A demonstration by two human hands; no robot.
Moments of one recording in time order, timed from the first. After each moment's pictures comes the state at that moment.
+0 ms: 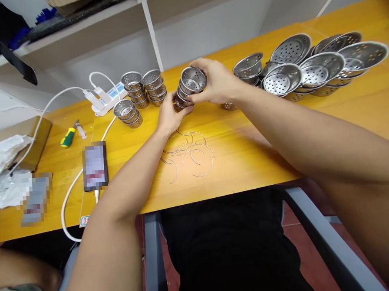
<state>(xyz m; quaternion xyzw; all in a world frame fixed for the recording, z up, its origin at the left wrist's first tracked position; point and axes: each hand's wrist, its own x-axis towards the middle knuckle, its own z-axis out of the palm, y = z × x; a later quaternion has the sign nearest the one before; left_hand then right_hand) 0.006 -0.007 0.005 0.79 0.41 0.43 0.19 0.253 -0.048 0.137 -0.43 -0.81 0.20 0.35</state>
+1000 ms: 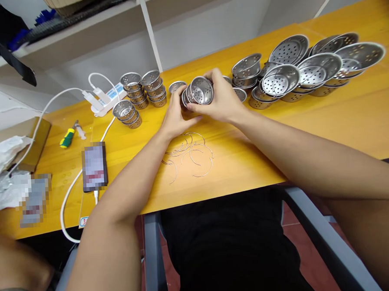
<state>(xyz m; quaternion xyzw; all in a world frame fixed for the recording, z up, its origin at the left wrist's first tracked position) 0.023 -0.037 0.032 0.83 0.37 0.39 0.17 0.257 -0.090 0.095 -0.49 -0.81 0.06 0.32</state>
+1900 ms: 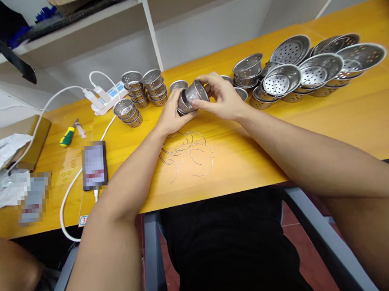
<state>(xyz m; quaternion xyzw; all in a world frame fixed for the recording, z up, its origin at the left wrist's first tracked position) 0.009 -0.015 0.028 0.84 0.31 0.41 0.15 0.272 -0.060 0.070 -0.37 -0.82 0.15 0.40</state>
